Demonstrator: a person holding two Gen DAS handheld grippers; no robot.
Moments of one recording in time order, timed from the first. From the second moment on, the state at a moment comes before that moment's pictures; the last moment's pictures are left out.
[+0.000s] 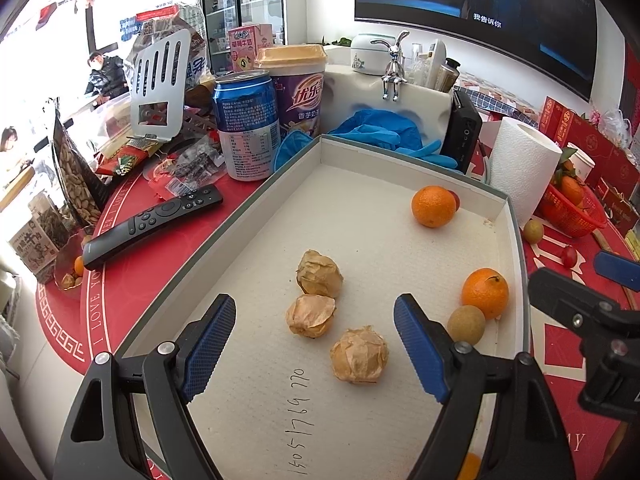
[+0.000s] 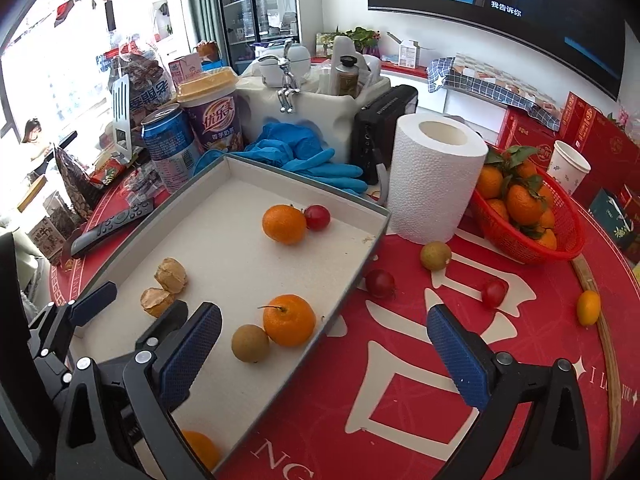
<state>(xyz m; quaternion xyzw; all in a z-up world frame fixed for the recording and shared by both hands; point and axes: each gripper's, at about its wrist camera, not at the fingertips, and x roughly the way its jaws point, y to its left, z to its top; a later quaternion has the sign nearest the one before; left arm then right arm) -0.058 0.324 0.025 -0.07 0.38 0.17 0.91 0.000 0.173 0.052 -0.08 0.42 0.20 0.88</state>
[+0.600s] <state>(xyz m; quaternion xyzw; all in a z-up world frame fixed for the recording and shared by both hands) -0.072 0.274 0.050 -0.03 0.32 0.10 0.94 -0.020 0.037 -0.004 -0.05 0.48 0.09 0.87</state>
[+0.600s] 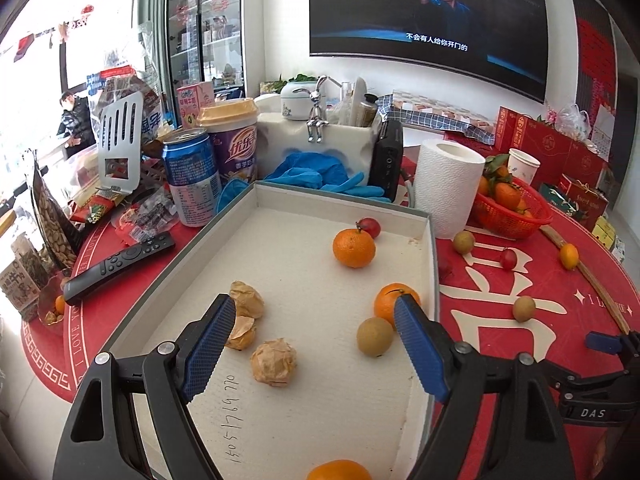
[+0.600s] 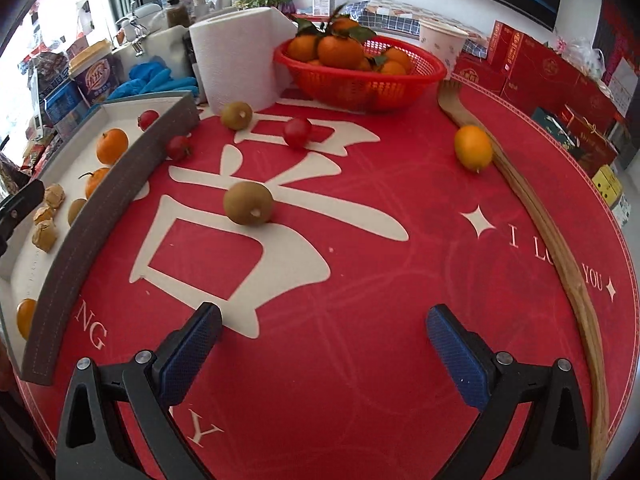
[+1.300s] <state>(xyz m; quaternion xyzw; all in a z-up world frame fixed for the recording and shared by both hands) -0.079 0.247 0.053 -0.01 0.29 0.05 0.95 0.017 0.083 0.007 -0.06 0.44 0.12 0.89</state>
